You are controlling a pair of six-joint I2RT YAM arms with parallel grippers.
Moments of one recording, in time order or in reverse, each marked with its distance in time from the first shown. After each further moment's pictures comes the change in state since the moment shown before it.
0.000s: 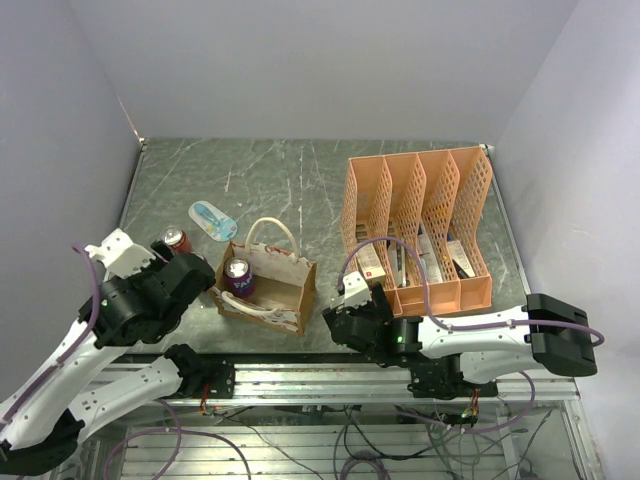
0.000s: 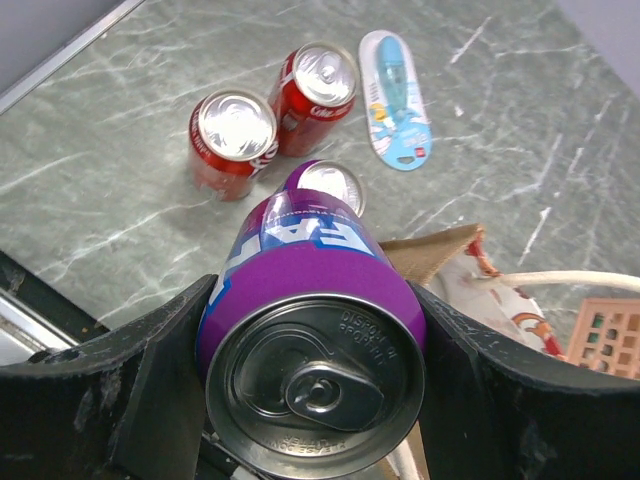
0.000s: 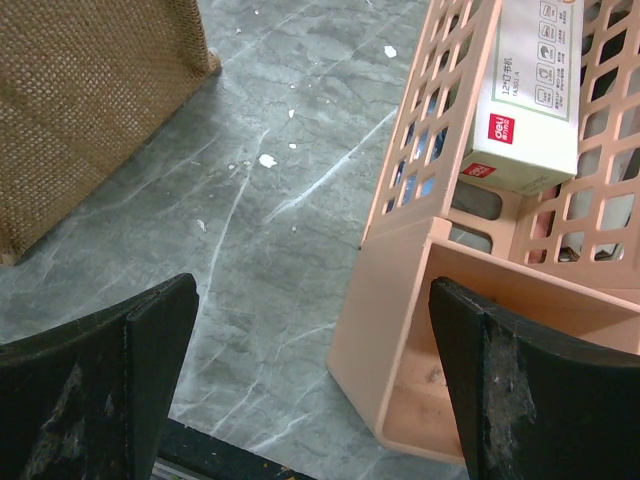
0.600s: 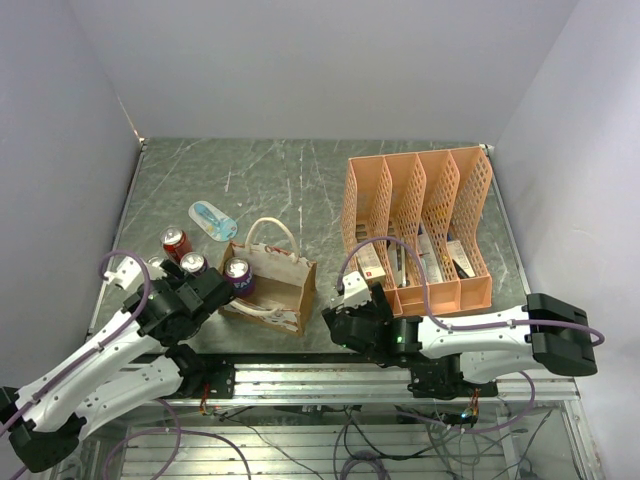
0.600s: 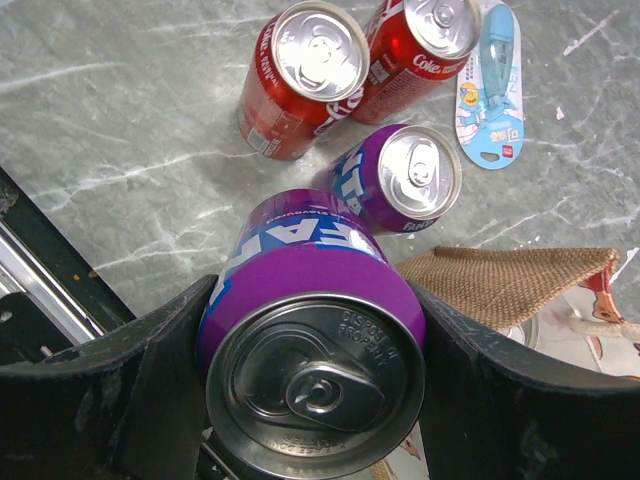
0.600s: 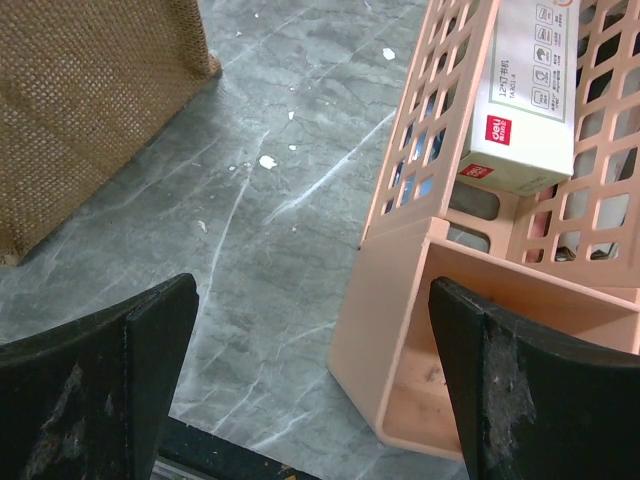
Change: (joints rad) left arm 0.000 0.046 -0.261 -0.046 0.015 -0.387; right arm 0.006 0.010 0.011 -0.014 0.010 0.005
